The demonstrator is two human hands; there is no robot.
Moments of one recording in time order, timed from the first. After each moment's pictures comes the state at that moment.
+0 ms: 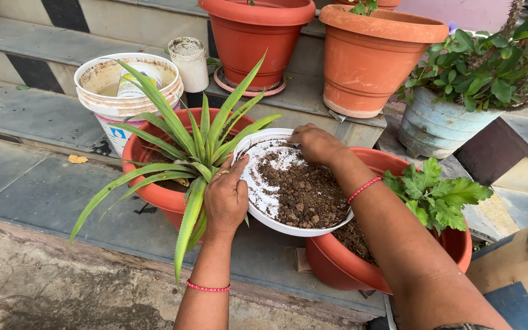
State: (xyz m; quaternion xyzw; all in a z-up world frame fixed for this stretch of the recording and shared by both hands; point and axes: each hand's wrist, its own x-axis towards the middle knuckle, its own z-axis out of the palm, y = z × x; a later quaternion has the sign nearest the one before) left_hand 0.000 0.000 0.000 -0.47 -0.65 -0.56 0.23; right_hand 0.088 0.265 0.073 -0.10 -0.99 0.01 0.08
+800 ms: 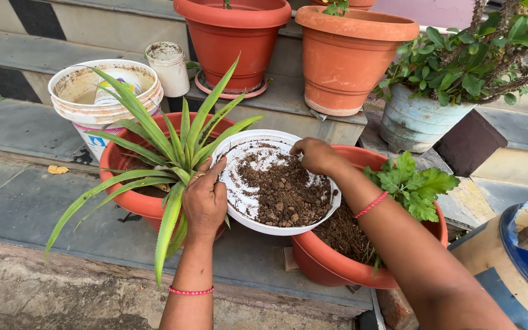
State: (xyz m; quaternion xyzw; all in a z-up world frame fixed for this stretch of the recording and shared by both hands) left_hand 0.004 0.000 0.004 -0.44 -0.65 -0.58 0.23; right_hand 0.135 0.293 0.042 -0.27 -0.94 0.21 0.06
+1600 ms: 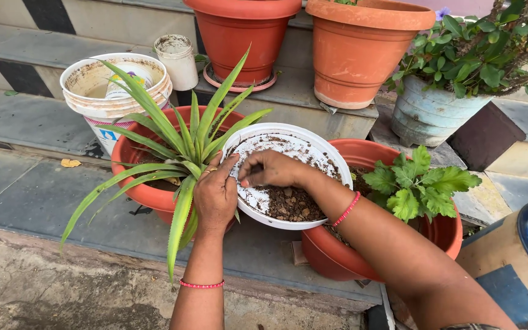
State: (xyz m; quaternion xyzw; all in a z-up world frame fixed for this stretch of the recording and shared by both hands) left_hand 0.002 -0.004 0.002 -0.46 -0.64 -0.56 0.23; right_hand 0.084 0.183 0.045 -0.03 -0.91 0.42 0.01
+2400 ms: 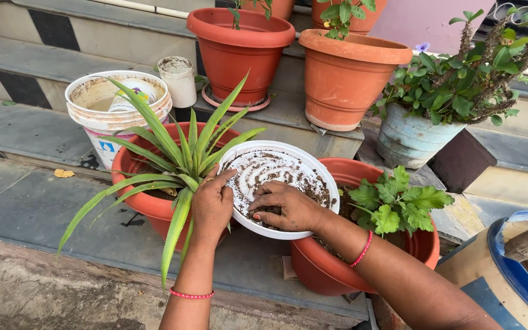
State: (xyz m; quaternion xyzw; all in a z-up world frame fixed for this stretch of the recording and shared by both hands) left_hand 0.008 -0.004 0.015 -0.42 -0.67 -0.59 0.14; right_hand 0.168 0.146 0.058 0.12 -0.96 0.20 0.17
